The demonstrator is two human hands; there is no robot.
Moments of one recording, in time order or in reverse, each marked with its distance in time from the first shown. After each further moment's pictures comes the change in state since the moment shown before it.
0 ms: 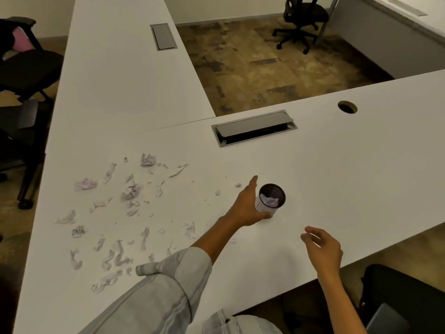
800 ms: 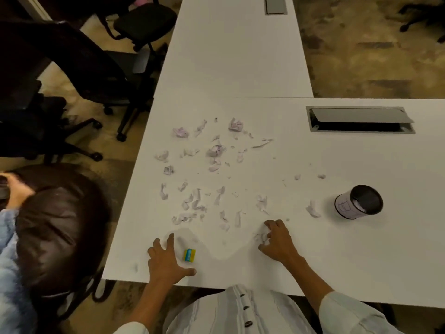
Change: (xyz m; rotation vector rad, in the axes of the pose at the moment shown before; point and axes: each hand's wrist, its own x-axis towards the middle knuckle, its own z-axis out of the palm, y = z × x) left_hand -0.353 -0.240 -0.076 0.377 0.420 -0.974; right_hand -0.106 0.021 0.219 -0.688 -0.937 -0.418
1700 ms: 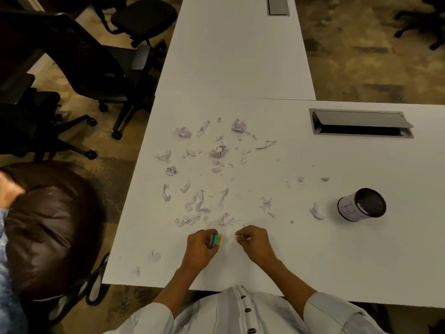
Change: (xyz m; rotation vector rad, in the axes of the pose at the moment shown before) left_hand 0.026 0.062 0.013 -0.500 0.053 0.379; right_hand 0.003 -0.066 0.050 0.135 0.142 -0.173
